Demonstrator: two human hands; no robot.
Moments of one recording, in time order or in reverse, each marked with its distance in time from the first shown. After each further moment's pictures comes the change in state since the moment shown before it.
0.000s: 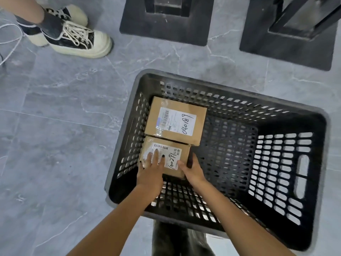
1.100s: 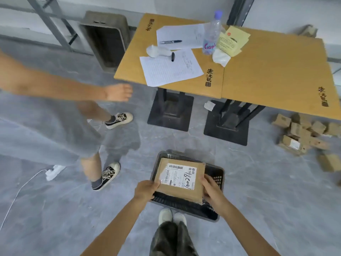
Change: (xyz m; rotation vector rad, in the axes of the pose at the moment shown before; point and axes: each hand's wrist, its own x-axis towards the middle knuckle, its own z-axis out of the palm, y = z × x) left_hand -0.486 -0.004 -0.354 -1.476 0.164 -0.332; right_hand -0.536 -0.304 -0.199 0.326 -0.150 -0.092
